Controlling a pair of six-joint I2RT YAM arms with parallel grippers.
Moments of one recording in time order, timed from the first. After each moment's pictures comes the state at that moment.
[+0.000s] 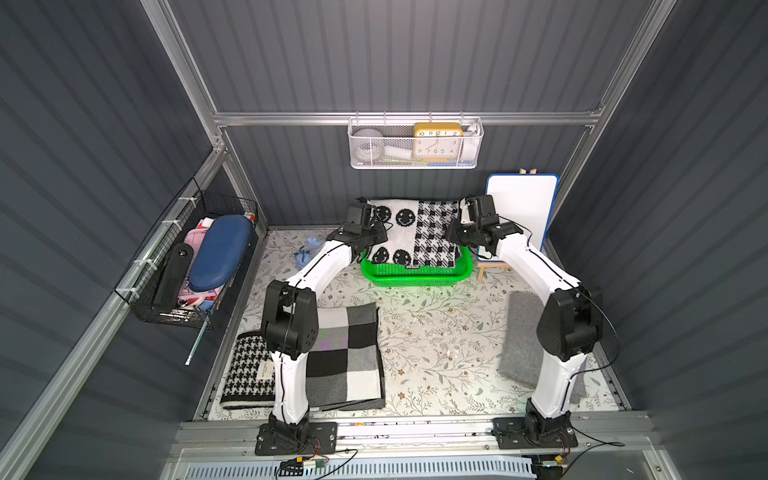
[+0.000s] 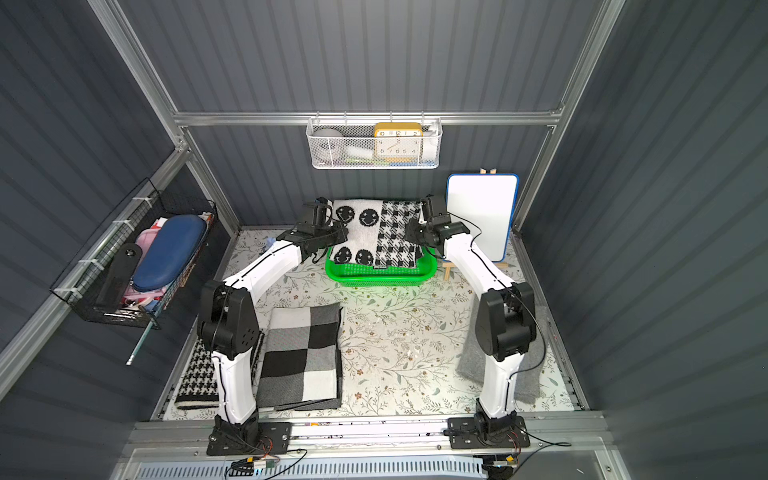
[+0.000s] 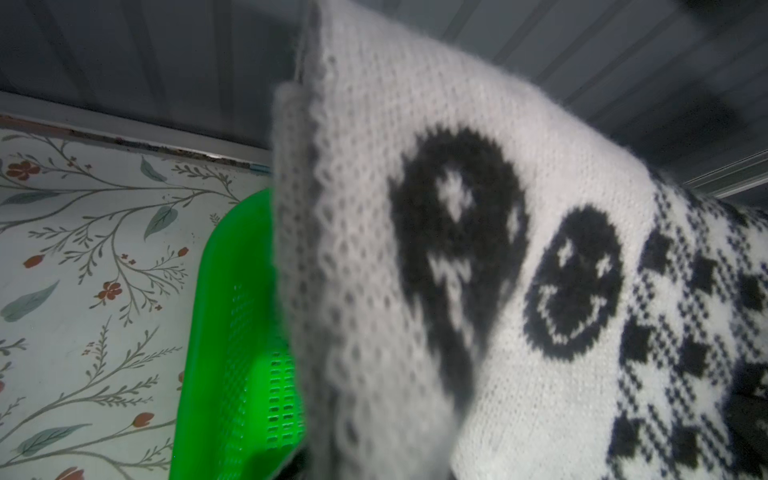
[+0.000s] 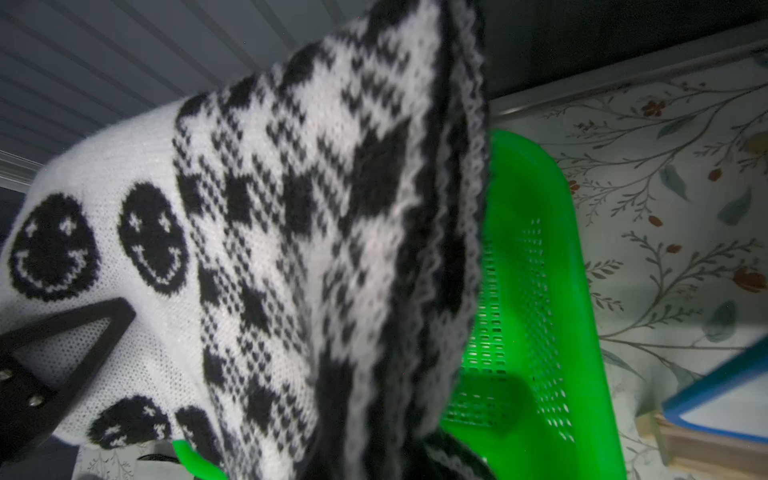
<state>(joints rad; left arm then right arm) -0.39 2.07 1.77 -0.31 0.12 -0.46 0.27 1.96 1.75 -0.51 -0.12 0.48</state>
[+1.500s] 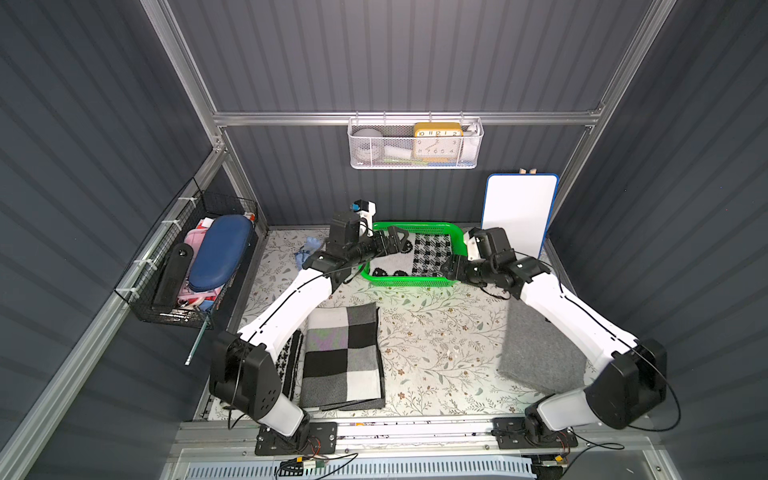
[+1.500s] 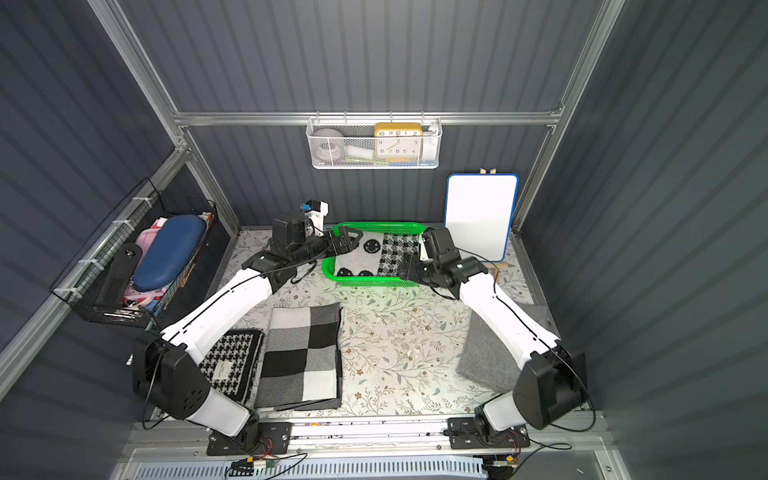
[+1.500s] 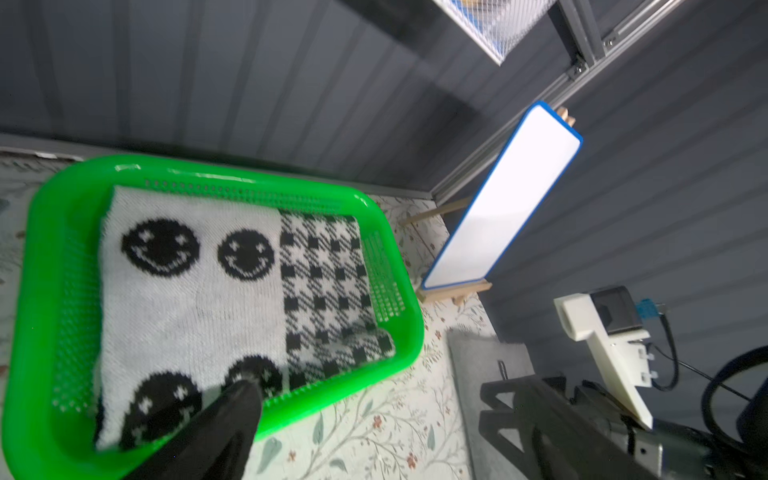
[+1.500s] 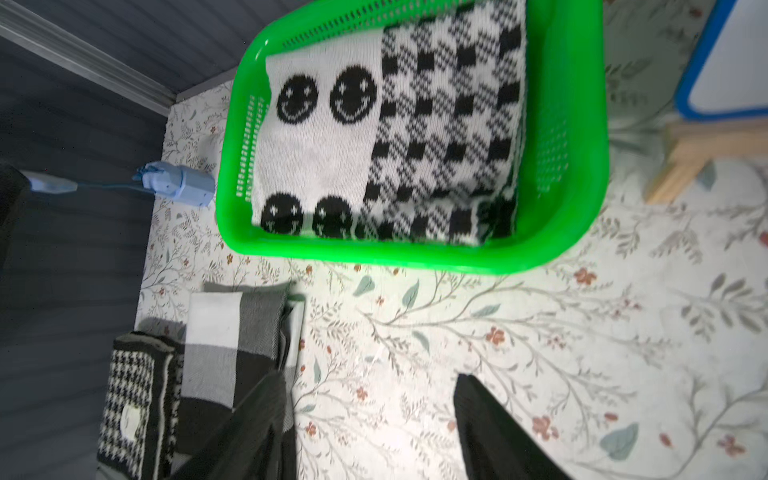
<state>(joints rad) -0.50 1.53 1.34 -0.19 0.33 -0.53 0.42 1.42 1.23 -0.61 -0.16 0.59</state>
